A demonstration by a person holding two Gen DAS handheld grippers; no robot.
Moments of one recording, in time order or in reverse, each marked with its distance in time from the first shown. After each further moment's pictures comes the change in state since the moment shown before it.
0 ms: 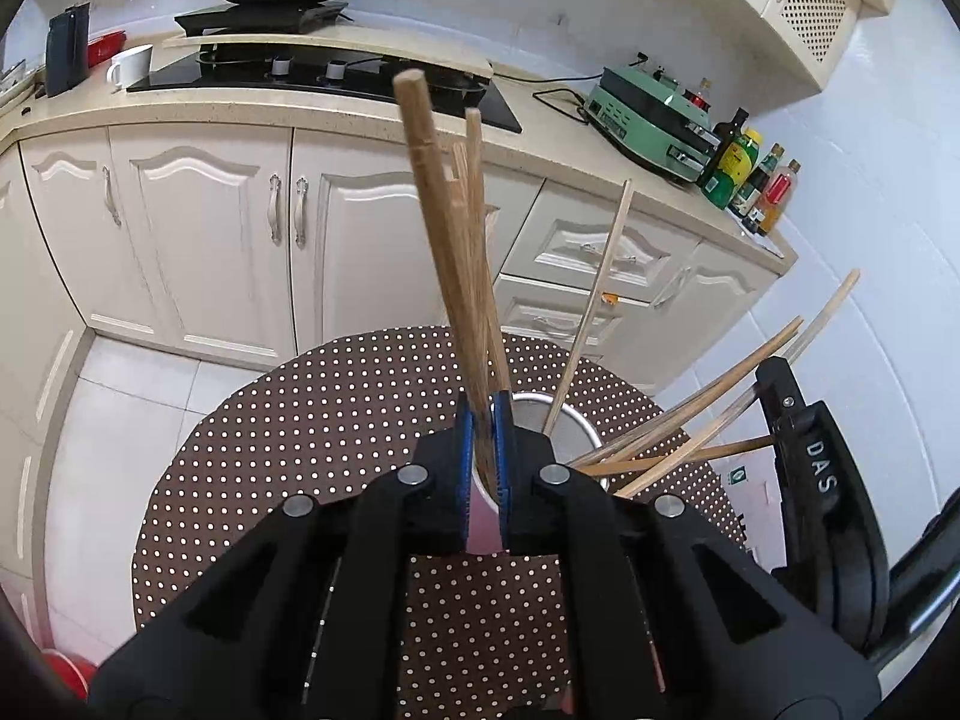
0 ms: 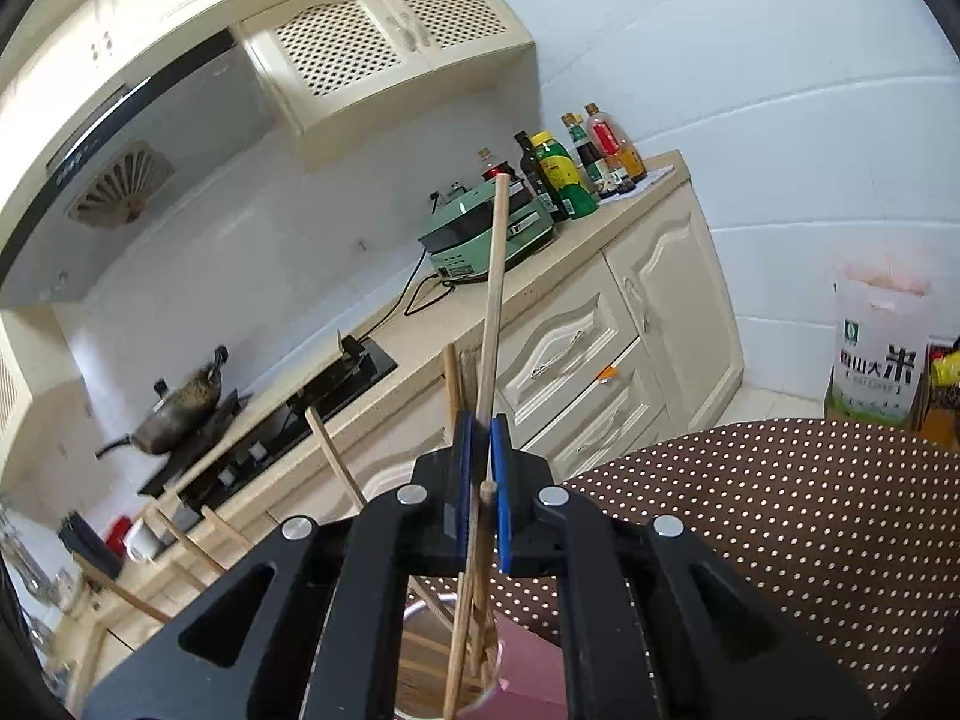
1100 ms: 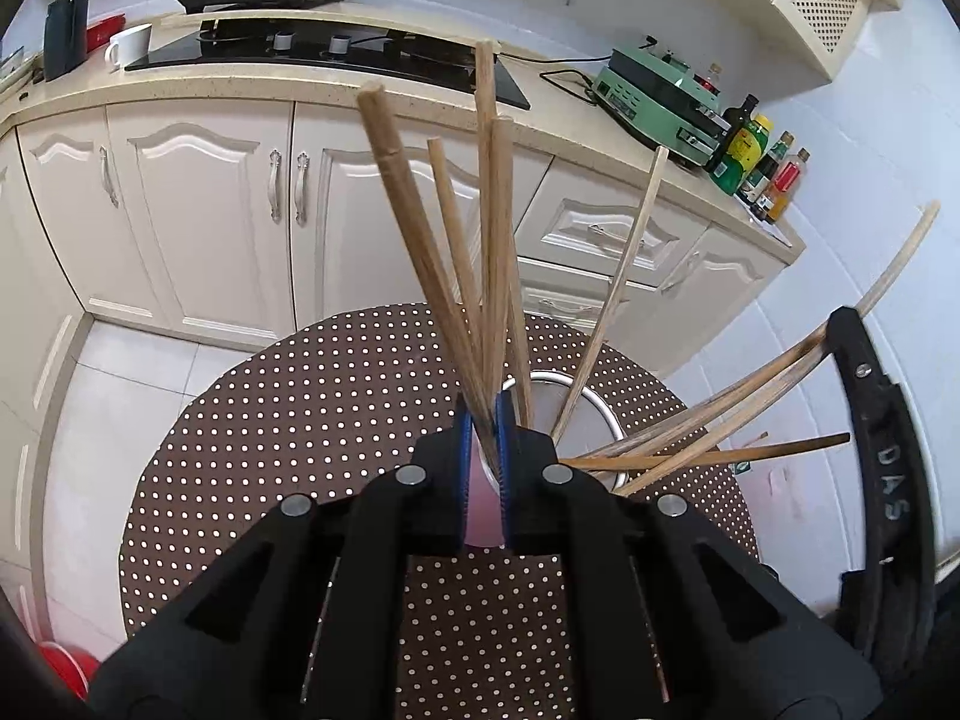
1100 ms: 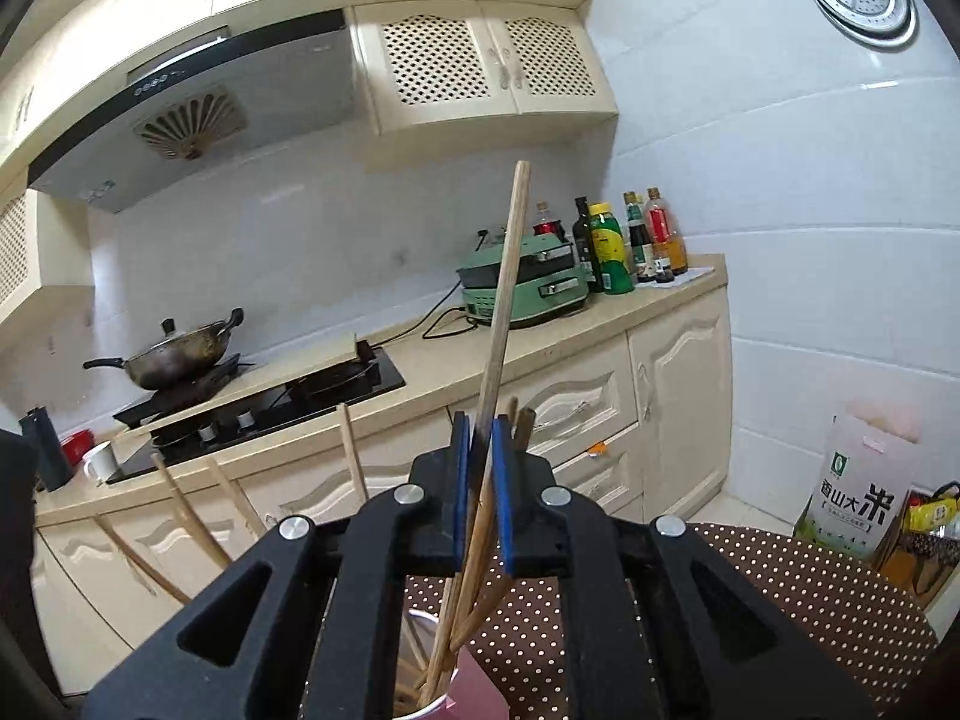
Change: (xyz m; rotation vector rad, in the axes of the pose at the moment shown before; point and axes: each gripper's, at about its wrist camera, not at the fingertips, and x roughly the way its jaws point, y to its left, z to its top) left arm 0.017 0.009 -0.006 -0.011 0.036 0.007; right arm -0.018 0.024 0.000 -0.303 -0.125 0.023
